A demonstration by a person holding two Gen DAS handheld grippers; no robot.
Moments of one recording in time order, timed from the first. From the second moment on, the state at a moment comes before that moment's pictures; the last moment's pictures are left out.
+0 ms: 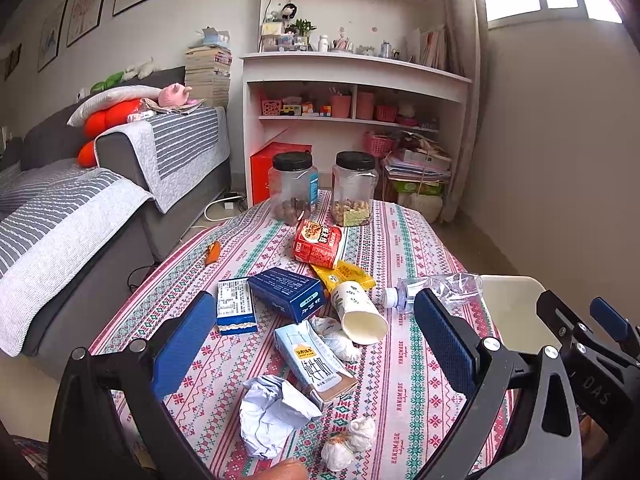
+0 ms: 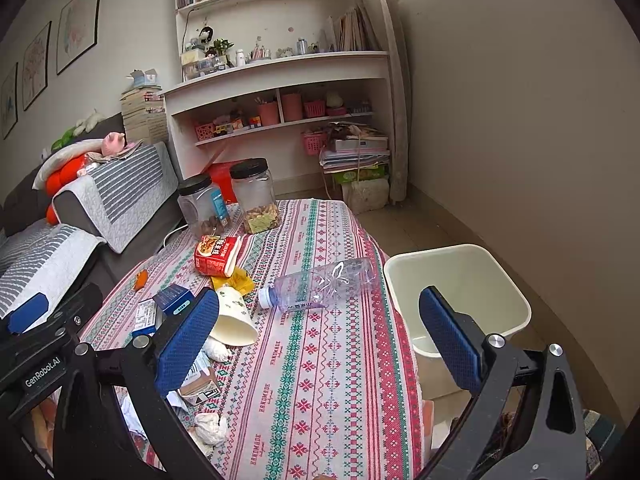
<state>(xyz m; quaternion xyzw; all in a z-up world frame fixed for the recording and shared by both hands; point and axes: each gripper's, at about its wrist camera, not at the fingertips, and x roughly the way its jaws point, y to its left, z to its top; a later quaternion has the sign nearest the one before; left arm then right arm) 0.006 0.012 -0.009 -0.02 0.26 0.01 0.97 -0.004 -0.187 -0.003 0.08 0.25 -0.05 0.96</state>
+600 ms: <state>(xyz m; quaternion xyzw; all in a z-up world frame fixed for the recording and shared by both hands) 0.140 0.143 -0.005 -0.13 0.45 0.03 0.88 0.116 -0.167 -0.003 0.10 0.46 0.09 0.88</state>
